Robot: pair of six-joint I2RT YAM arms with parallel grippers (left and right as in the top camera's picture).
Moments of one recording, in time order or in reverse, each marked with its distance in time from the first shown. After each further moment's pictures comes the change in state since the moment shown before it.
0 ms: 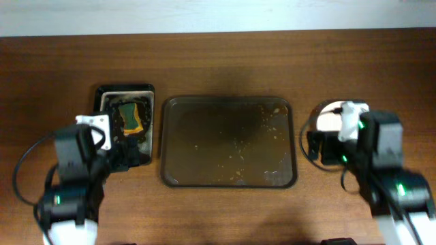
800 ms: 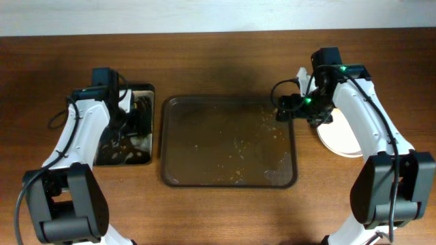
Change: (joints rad) left arm -0.032 0.888 0.431 -0.212 0.002 -0.044; right arm 0.004 0.937 0.497 -0.226 -0.219 -0.017
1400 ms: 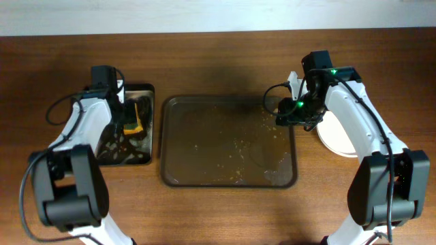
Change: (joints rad) left arm 0.023 0.099 -0.021 0.361 -0.145 0.038; right arm 0.051 0.000 -0.031 0.041 -0.029 -0.021
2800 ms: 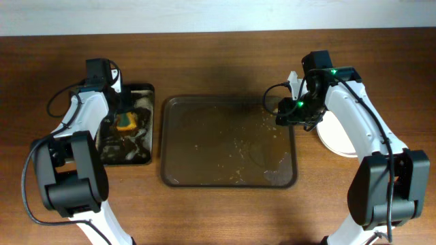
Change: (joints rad) left arm 0.034 0.129 0.099 0.112 0.065 0.000; right arm 0.000 0.000 0.000 0.004 0.000 0.000
